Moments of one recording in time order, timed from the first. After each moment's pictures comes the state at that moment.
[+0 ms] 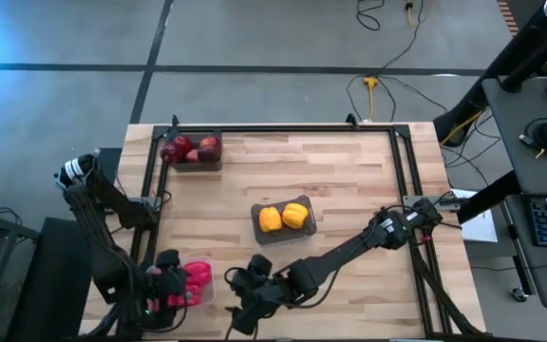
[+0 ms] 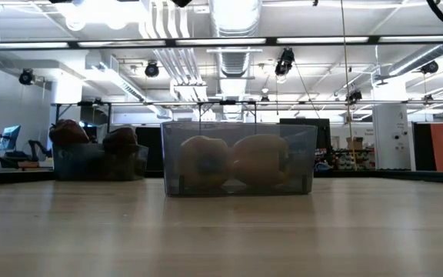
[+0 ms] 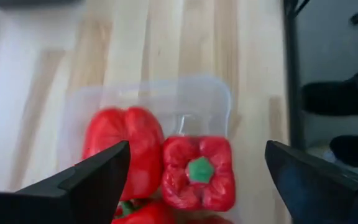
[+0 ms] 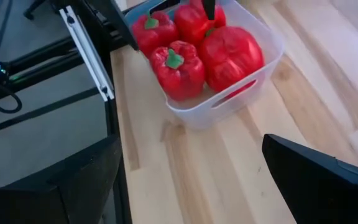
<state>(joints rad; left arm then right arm) -1.12 1.41 1.06 -0.90 -0.46 -1.15 0.49 2.42 2.35 -0.67 0.34 0.70</state>
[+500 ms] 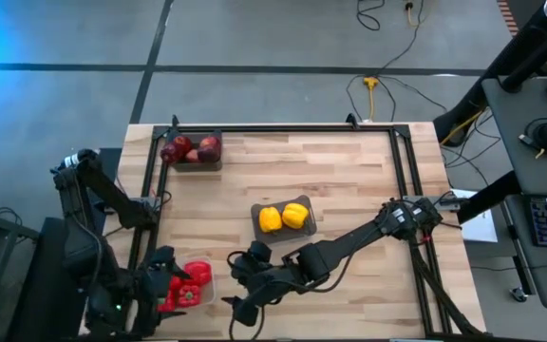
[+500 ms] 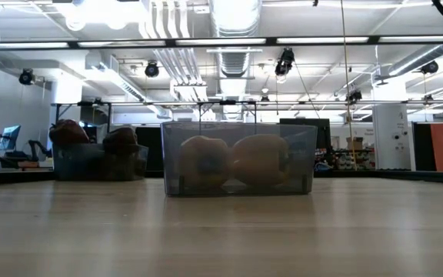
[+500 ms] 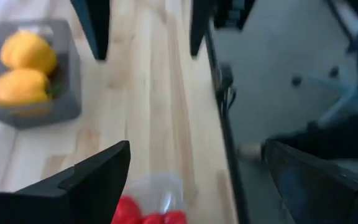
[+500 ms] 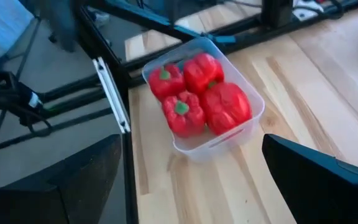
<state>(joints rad) -1.13 1.34 1.34 -0.95 -0.65 -0.92 0.46 2.30 2.36 -0.66 0.34 0.61</state>
